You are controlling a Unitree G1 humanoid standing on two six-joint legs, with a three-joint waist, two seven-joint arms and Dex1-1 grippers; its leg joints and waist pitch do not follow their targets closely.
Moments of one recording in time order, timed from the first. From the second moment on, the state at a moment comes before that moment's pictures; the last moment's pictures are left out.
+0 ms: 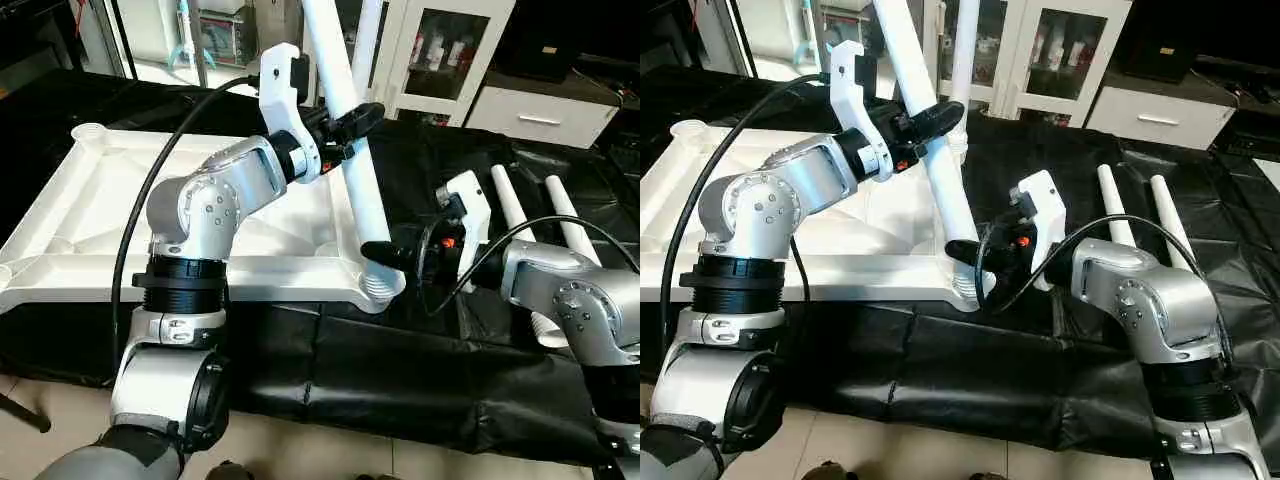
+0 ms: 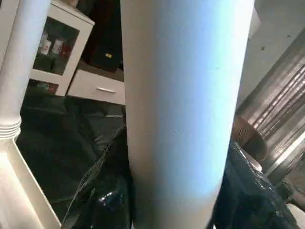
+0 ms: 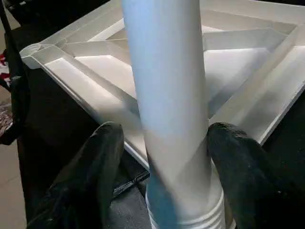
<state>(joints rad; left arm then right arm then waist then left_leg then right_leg) -0.93 0.06 0.16 0.21 -0.58 0.85 -0.33 -0.49 -0.47 0.05 -0.09 0.59 0.93 0.65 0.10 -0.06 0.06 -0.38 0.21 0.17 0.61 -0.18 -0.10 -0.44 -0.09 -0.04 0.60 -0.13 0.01</state>
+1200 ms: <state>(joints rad) -0.93 0.04 0.13 0.17 -0.63 0.85 -0.41 -0.49 -0.46 0.13 -0.03 0.50 0.84 0.71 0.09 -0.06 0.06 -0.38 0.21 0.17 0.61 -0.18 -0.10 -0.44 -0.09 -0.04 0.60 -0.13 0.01</state>
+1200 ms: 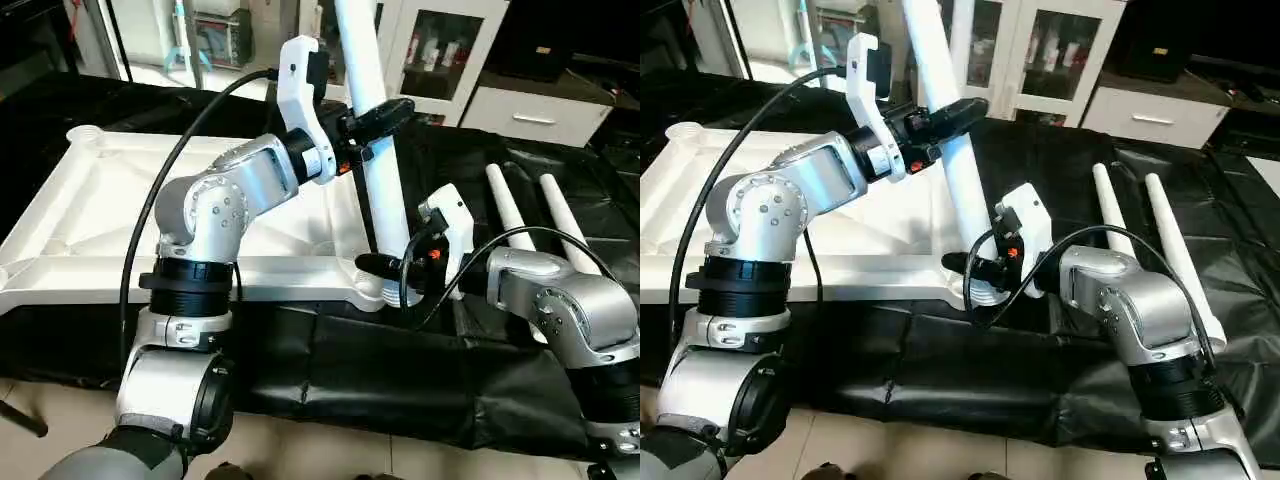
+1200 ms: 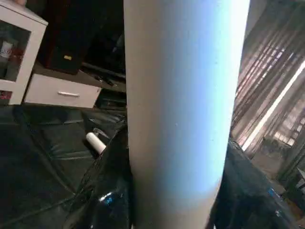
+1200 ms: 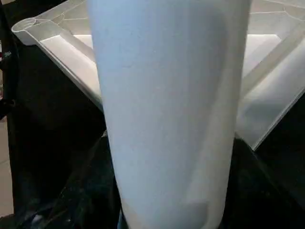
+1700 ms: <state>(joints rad) -0.90 0.12 0.09 0.10 -0.69 0.88 -0.57 -0.46 -0.53 0.08 -0.07 0.57 0.82 0.87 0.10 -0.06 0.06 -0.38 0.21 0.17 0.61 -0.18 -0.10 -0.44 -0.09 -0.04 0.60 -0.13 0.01</state>
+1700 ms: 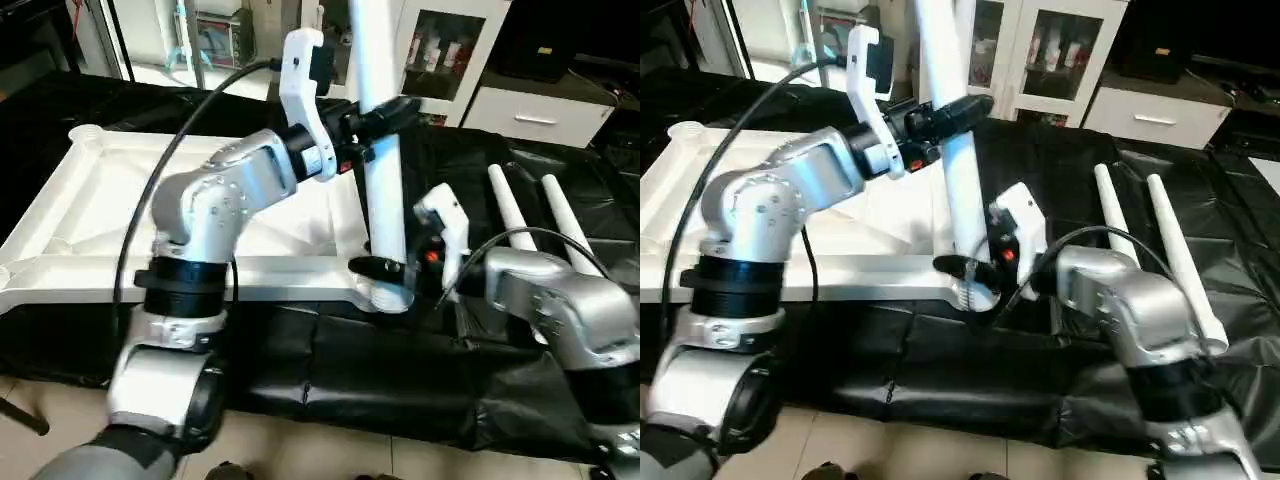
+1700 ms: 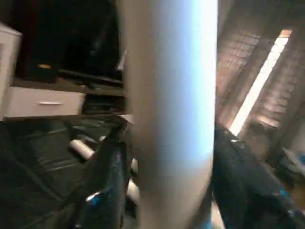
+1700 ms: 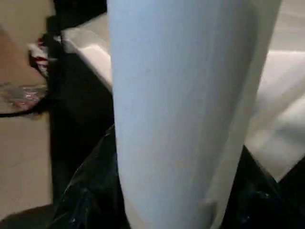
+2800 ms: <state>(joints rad) -0.89 0.13 0.05 0.13 -0.81 0.97 -0.79 -0.38 -0.62 0.09 -0.18 0.63 0.81 1.08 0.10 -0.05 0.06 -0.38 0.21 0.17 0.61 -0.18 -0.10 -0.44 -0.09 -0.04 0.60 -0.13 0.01</state>
